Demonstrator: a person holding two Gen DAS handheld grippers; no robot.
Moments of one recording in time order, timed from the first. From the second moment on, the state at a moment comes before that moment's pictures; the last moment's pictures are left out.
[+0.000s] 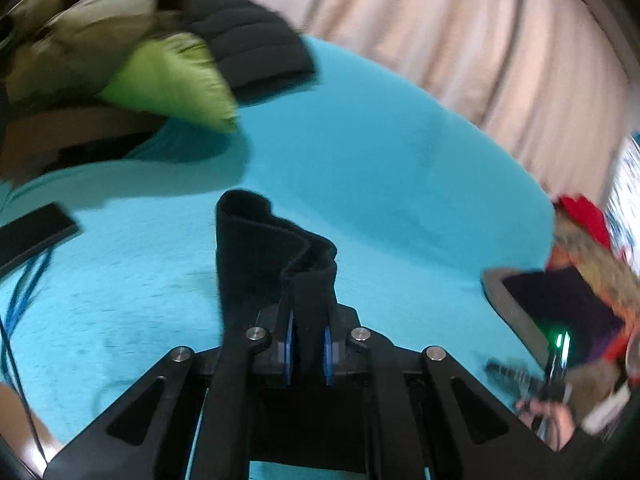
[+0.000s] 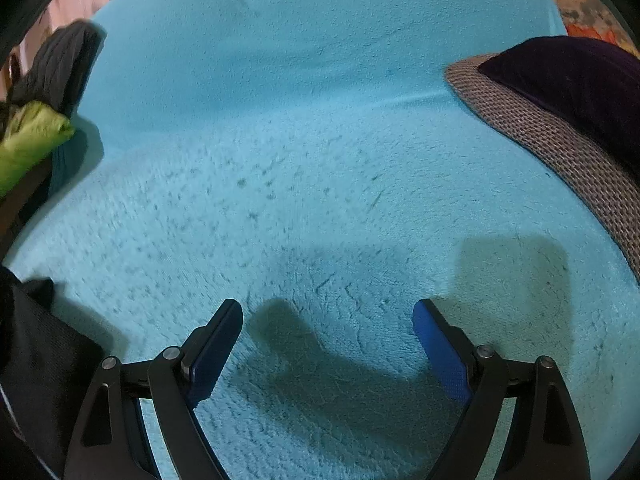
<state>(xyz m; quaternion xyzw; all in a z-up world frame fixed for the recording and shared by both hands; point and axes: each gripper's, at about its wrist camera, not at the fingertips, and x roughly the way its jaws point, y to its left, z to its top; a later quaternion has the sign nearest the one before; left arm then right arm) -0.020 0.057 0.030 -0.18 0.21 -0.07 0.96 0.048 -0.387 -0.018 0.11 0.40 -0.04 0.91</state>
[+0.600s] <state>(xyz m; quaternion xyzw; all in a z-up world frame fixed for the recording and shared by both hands) -0.051 -0.073 0.036 0.00 0.19 -0.21 0.96 0.074 -0.237 0.043 0.31 0.45 0.38 0.75</state>
